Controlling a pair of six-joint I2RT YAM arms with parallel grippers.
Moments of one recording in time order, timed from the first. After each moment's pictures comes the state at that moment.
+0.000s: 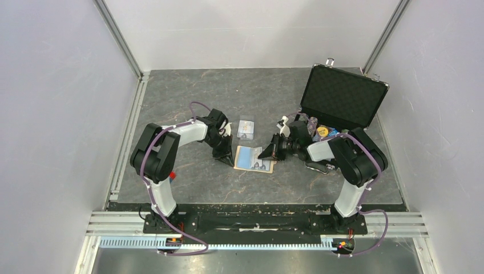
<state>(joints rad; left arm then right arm) -0.46 1.85 1.07 -0.60 0.48 -0.39 0.43 1.80 0.66 0.42 -0.71 0.82</state>
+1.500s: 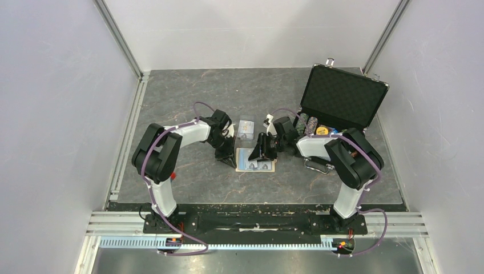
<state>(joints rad) -0.49 1.86 1.08 -0.61 0.49 -0.39 0.56 1.79 0.82 0.14 -0.59 0.70</state>
